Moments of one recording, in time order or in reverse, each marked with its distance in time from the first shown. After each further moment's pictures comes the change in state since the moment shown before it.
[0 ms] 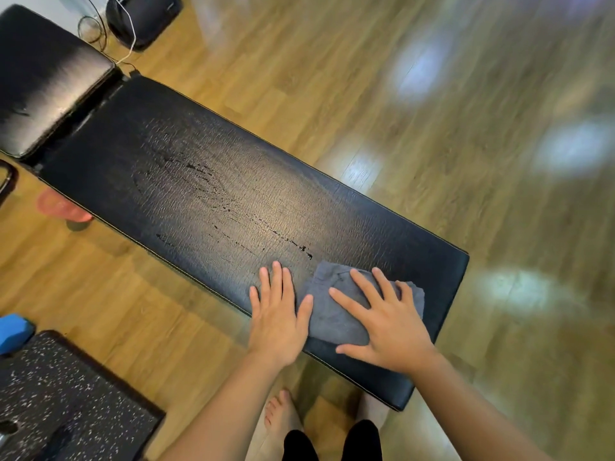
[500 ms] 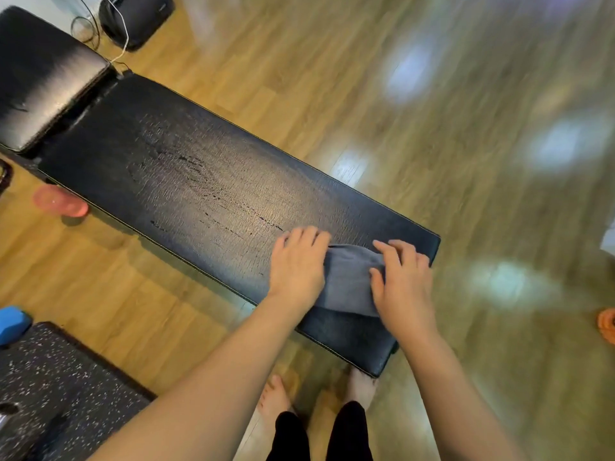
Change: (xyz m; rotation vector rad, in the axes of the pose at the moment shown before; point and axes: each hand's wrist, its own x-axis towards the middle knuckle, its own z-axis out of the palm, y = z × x) left_hand 0.018 0.084 -0.051 0.224 0.243 0.326; right_hand -0.027 0.009 -0.046 0.284 0.384 0.480
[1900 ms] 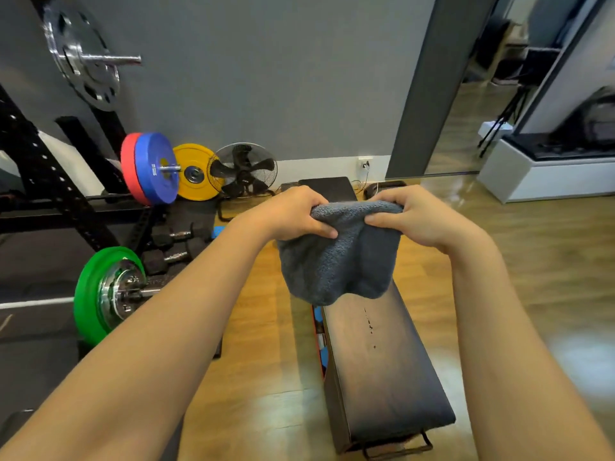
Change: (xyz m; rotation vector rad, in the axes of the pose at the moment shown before) left_hand -0.267 0.083 -0.481 -0.392 0.293 -0.560; right_hand -0.016 -0.271 -0.453 0.460 -0.679 -1.137
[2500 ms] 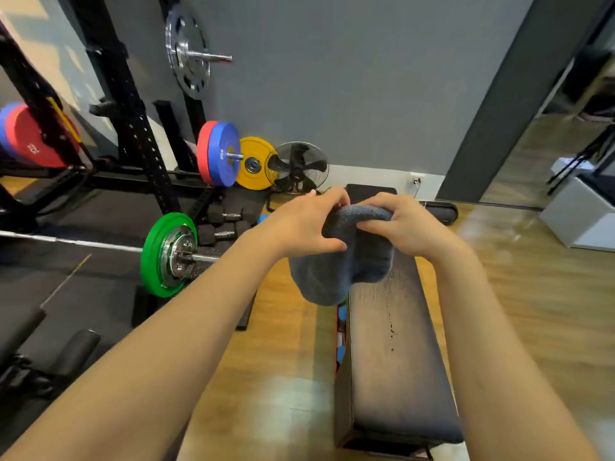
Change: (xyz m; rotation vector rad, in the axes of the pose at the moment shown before) left_hand -0.119 0.016 0.026 0.167 0.315 0.019; right_hand -0.027 -0.053 0.056 -0.064 -0.120 -0.238
